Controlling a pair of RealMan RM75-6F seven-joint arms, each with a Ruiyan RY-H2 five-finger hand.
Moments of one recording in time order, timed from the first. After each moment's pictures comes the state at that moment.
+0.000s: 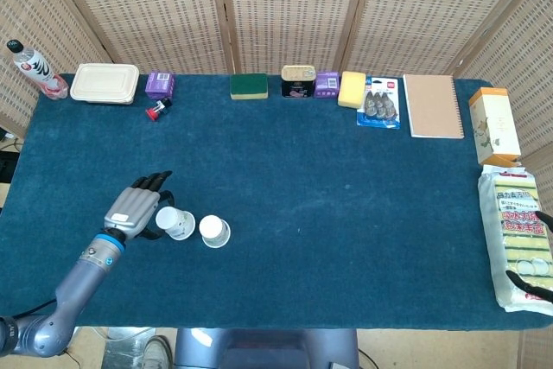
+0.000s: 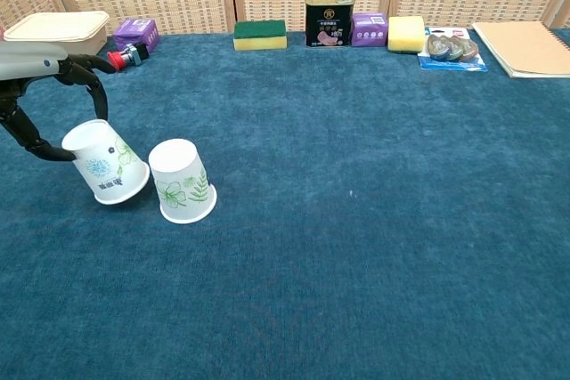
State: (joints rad) left arm -0.71 -1.19 -0.04 -1.88 0.86 1.00 0.48; right arm -0.03 -1.00 0.08 -1.54 -1.51 1.58 0.37
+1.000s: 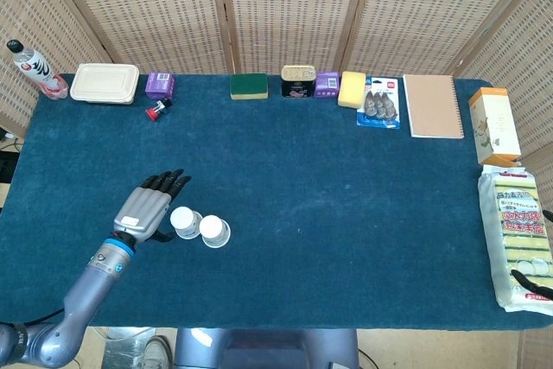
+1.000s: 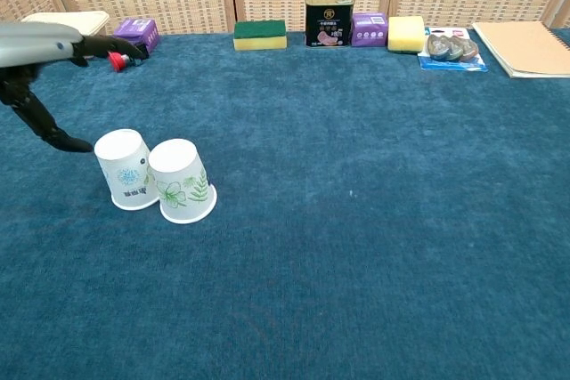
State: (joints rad) left arm -0.72 -1.20 -0.04 -1.98 0.89 1.12 0.56; right arm -0.03 -0.99 0.09 -1.53 -1.50 1.59 0.40
